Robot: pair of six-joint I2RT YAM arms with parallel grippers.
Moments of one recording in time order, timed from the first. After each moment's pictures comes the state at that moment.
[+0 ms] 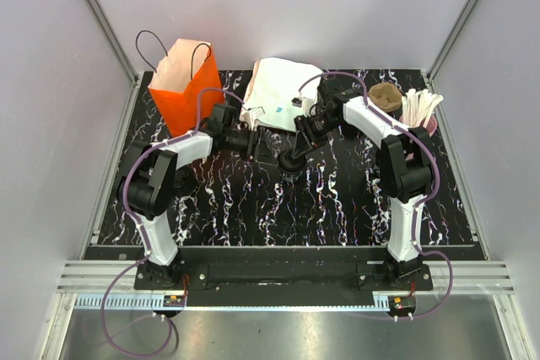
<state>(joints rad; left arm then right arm) -0.36 1.84 1.12 -0.12 0.97 -0.28 0.37 2.06 1.66 -0.87 -0.72 -0.12</state>
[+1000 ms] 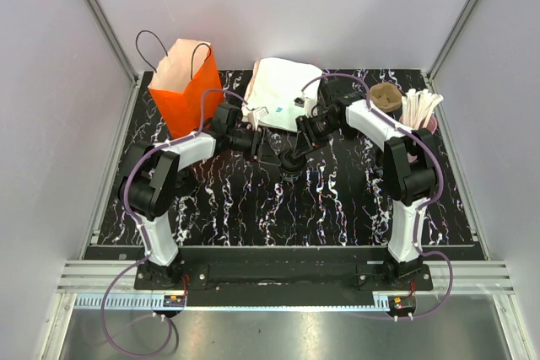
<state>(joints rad) -0.39 1.84 1.12 -0.07 0.96 -0.34 0.37 2.02 1.59 -0.78 -0.72 -0.08</state>
